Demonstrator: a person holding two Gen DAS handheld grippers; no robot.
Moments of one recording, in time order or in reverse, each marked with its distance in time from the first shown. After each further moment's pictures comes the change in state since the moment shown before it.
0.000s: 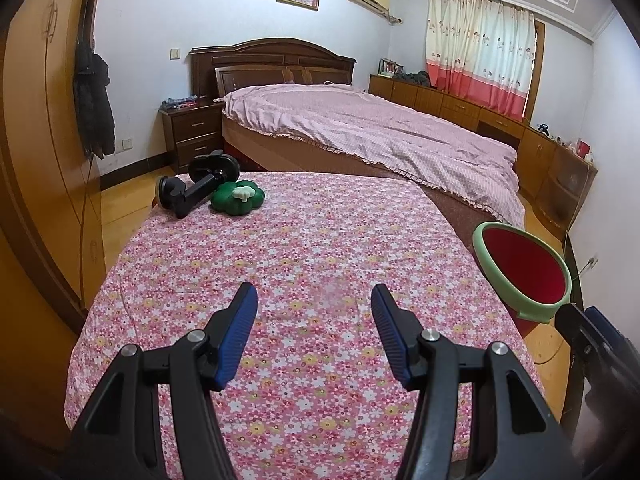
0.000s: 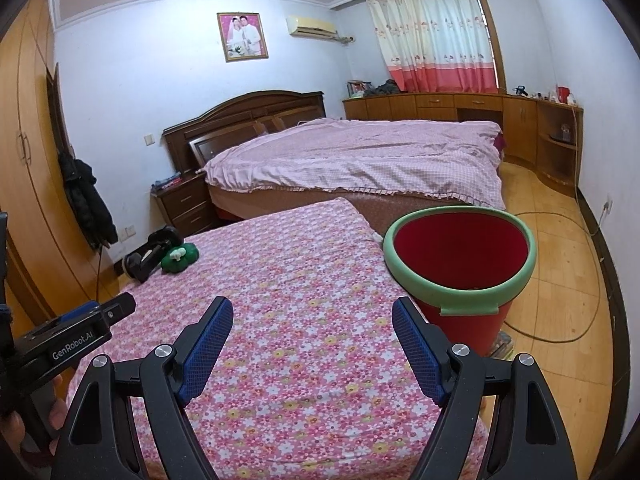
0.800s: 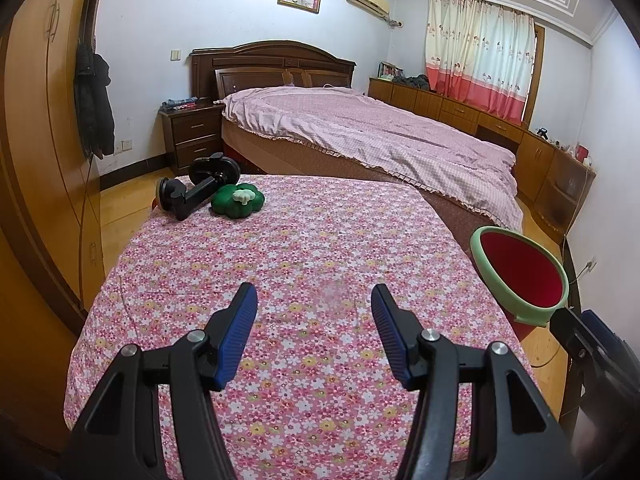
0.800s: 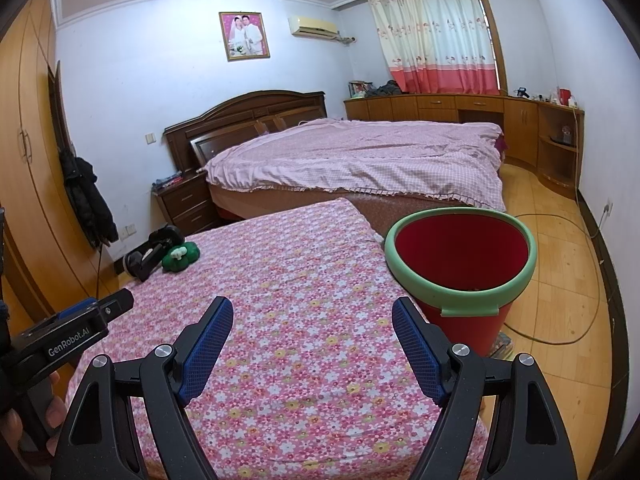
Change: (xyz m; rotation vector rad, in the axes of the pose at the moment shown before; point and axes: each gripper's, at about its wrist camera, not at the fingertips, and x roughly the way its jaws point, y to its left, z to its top) left arm -0.002 0.001 0.000 -0.004 -0.010 -0.003; right arm 0.000 0.001 0.000 -0.003 -0.001 0.000
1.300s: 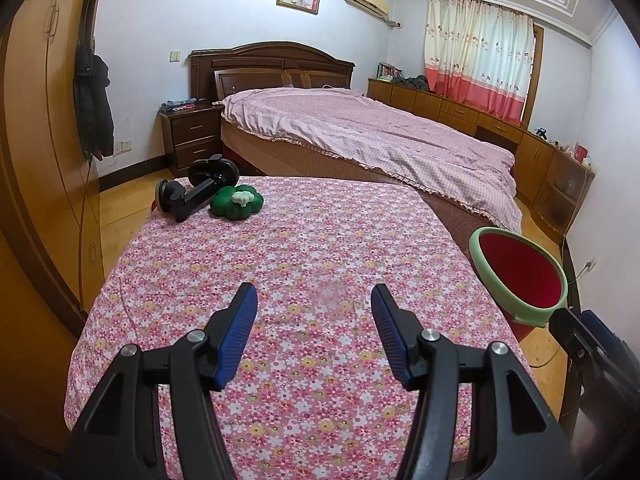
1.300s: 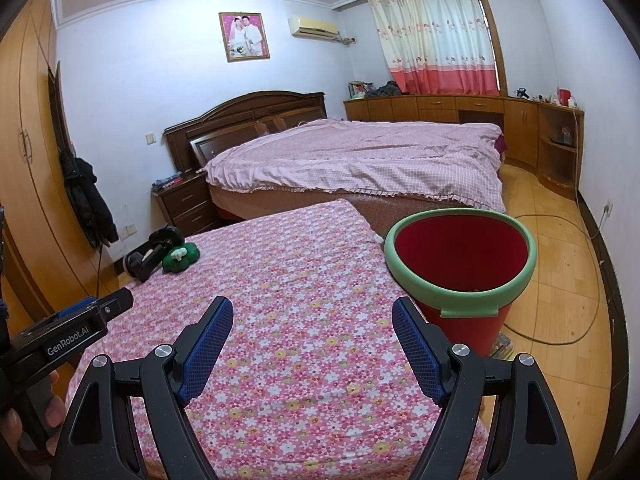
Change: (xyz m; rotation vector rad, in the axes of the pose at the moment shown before) left arm -0.001 -0.003 0.002 0.001 -0.003 -0.003; right arm -0.001 0.001 0.001 -0.001 -0.002 0.000
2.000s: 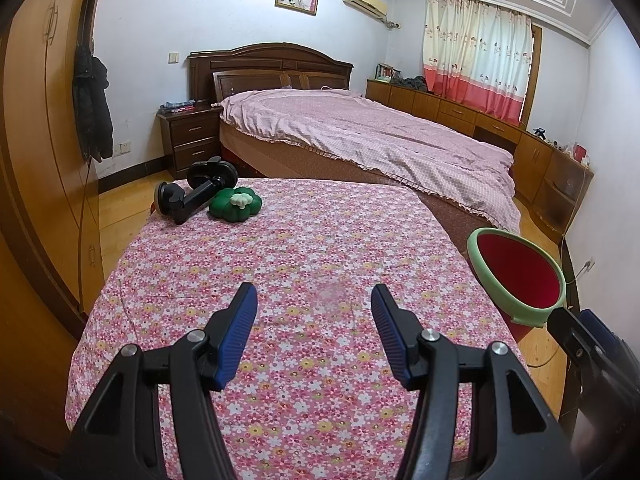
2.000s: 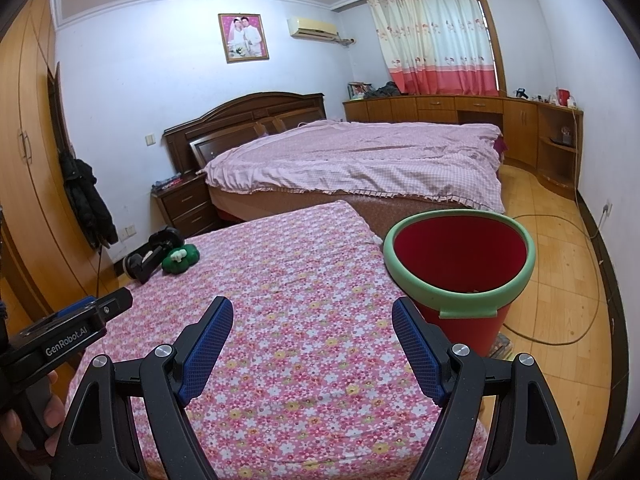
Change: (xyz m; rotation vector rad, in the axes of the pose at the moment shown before) left arm 0.000 -0.001 0.001 0.002 -0.005 -0.004; right arm 0.000 -0.001 0.002 -0.001 -0.003 0.000
